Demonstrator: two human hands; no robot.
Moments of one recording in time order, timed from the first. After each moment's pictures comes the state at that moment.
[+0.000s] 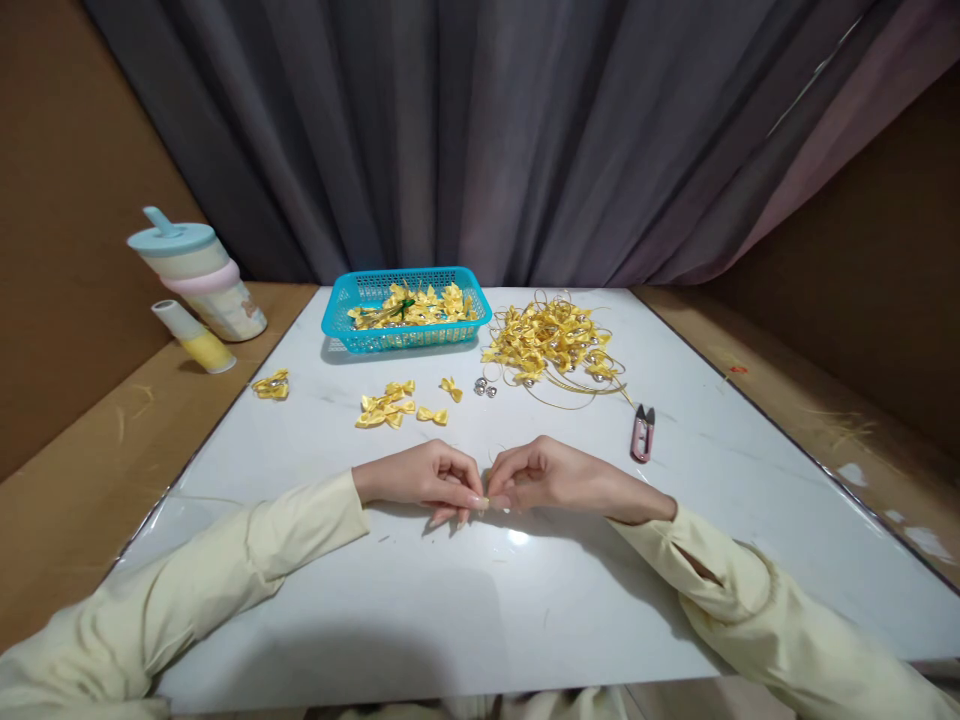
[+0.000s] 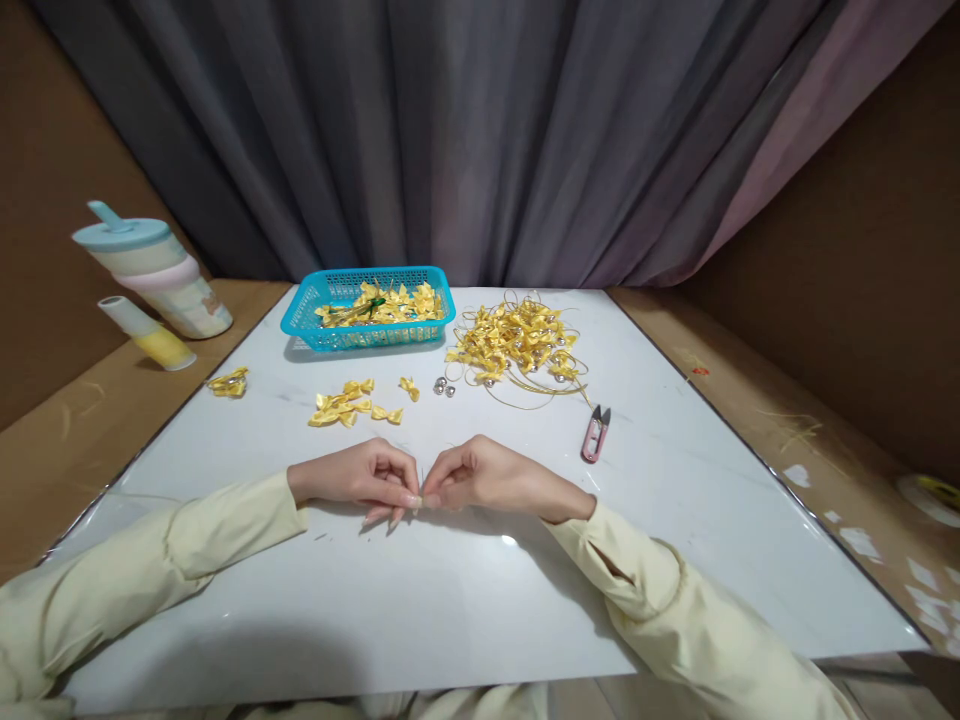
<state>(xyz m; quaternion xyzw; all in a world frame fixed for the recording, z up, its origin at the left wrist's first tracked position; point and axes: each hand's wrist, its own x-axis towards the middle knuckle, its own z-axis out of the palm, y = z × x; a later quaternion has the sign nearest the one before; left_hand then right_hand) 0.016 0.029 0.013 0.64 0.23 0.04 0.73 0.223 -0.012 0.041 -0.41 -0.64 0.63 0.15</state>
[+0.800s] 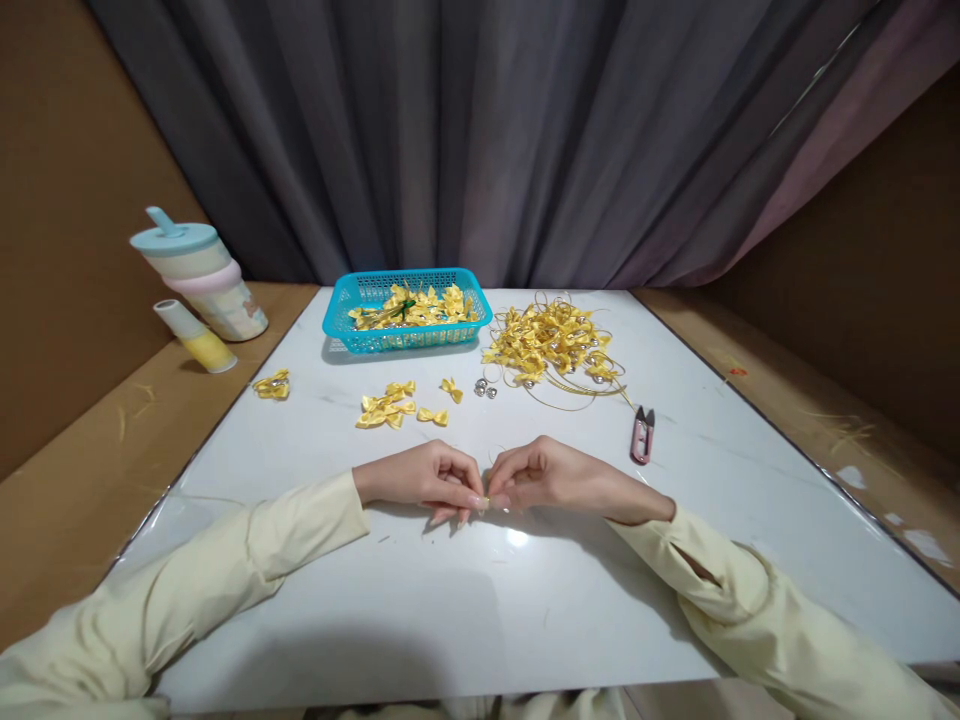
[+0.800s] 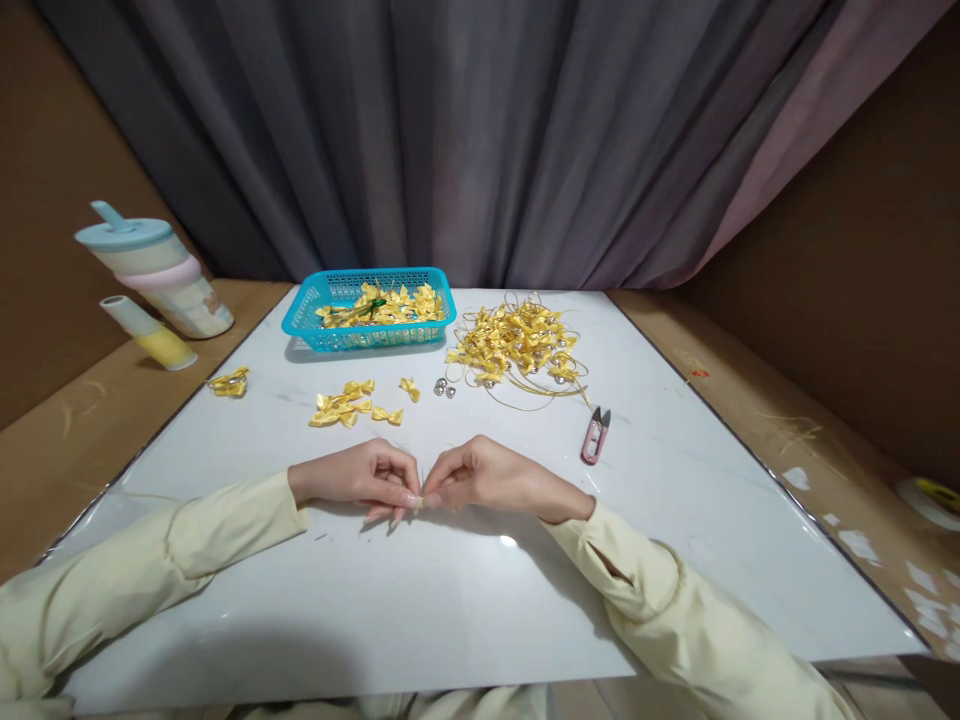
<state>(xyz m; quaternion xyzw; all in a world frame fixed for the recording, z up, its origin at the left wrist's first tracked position) 0.017 0.030 0.014 0.65 0.23 0.04 0.73 0.224 -0.011 0.041 -0.40 -0.64 0.64 0.16</state>
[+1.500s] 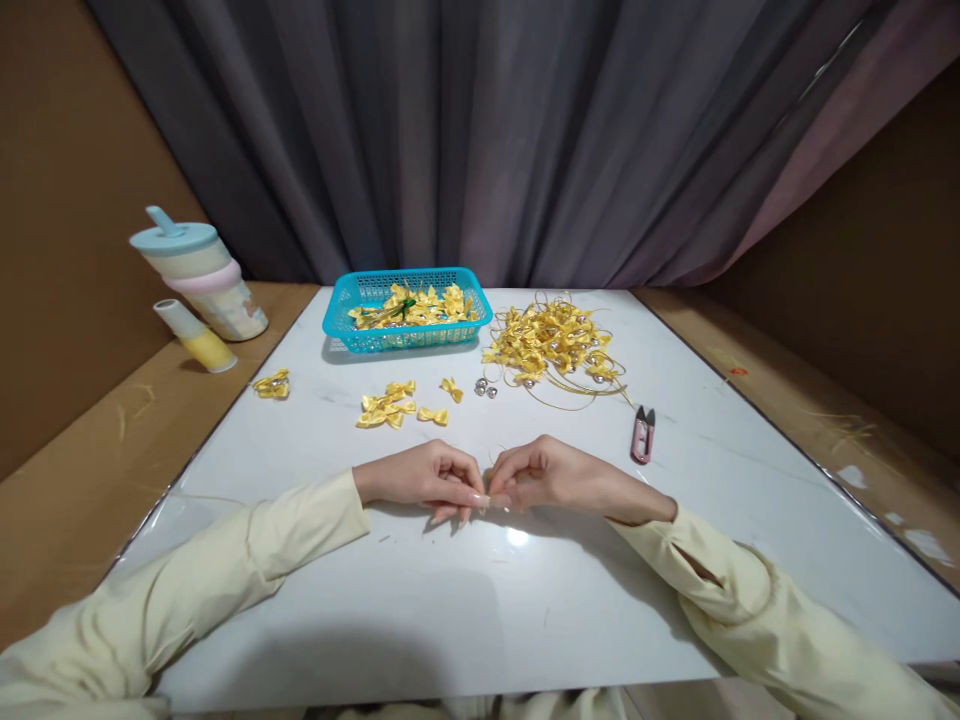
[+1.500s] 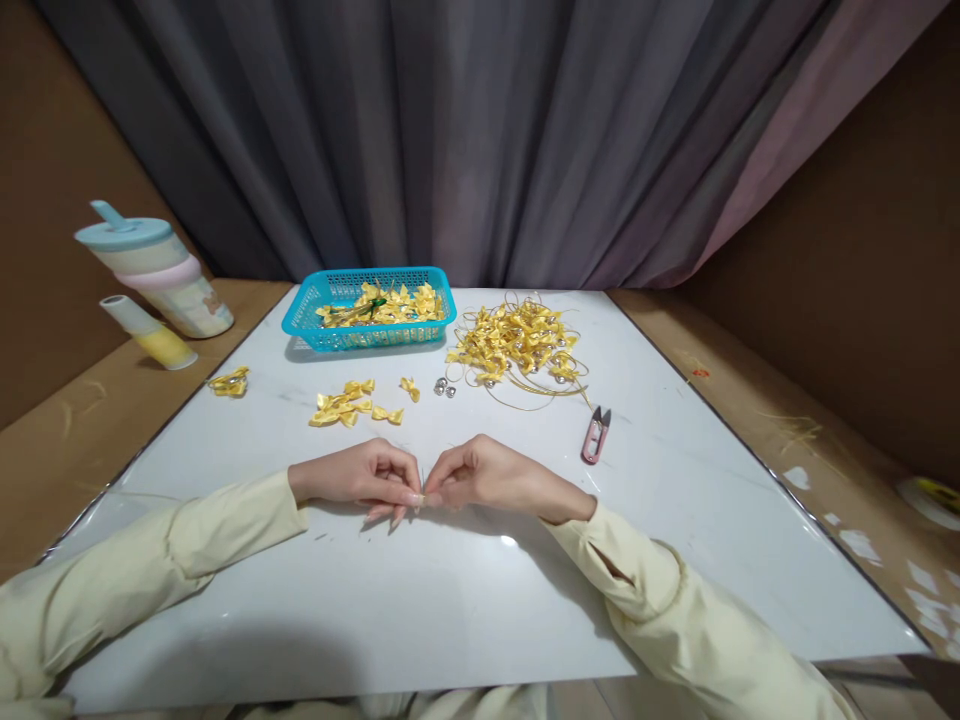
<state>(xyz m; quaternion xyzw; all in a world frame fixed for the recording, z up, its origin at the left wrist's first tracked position) 0.016 0.029 0.015 0.64 0.23 0.05 0.73 0.224 -0.012 0.041 -0.42 -0.64 0.62 0.15</state>
